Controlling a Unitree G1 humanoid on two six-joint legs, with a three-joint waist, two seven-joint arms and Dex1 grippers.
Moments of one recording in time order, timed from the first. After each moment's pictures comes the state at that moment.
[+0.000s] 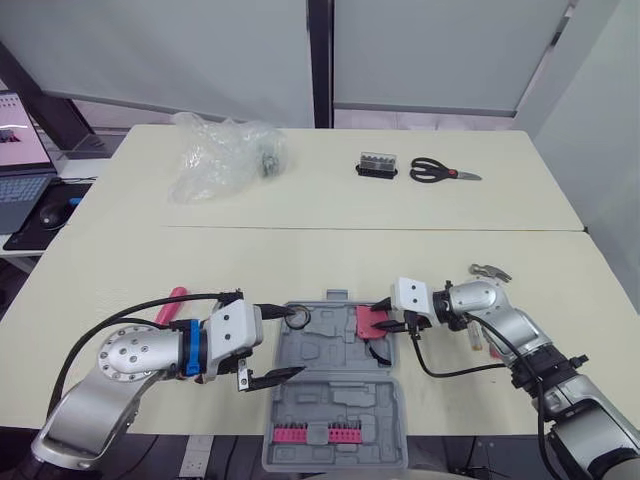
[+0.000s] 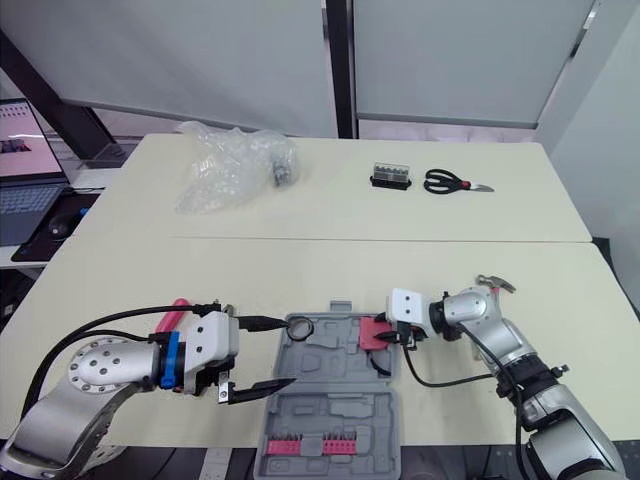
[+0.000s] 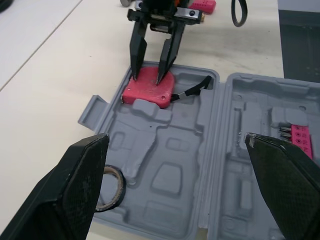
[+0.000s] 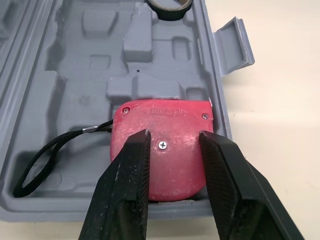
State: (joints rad) left arm 0.08 0.83 0.03 -0.48 -0.36 0.26 -1.04; right arm -0.48 -0.52 0.40 0.29 -0.02 -0.02 1.11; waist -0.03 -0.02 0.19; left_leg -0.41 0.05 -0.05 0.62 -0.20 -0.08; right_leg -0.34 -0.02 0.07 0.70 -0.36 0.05
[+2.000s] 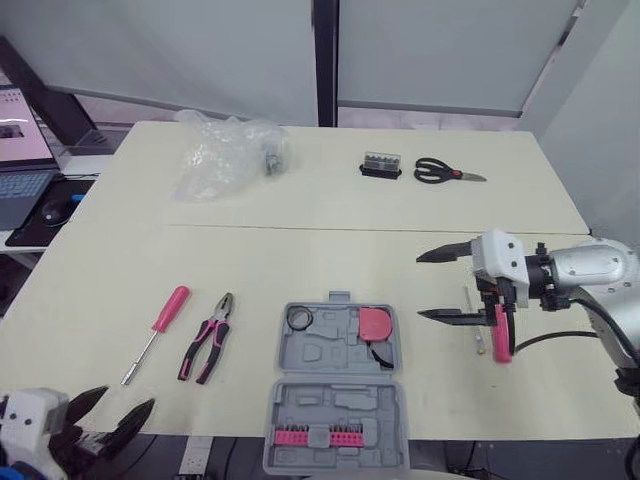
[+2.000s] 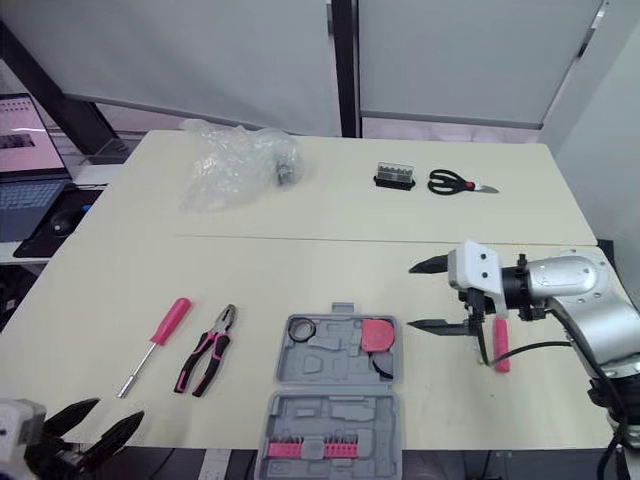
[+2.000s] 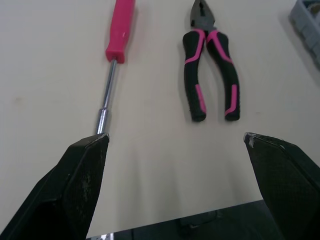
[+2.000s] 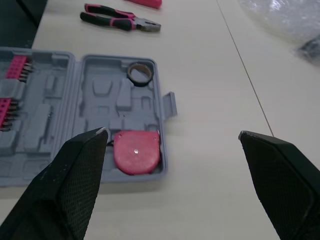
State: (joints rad) left arm 0.73 0.50 0.67 -0.37 -0.55 0.33 -0.80; right arm -0.39 -0.88 0.10 -0.31 0.38 0.36 1.24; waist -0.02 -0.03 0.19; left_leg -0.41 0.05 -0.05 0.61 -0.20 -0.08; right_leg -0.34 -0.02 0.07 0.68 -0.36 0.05
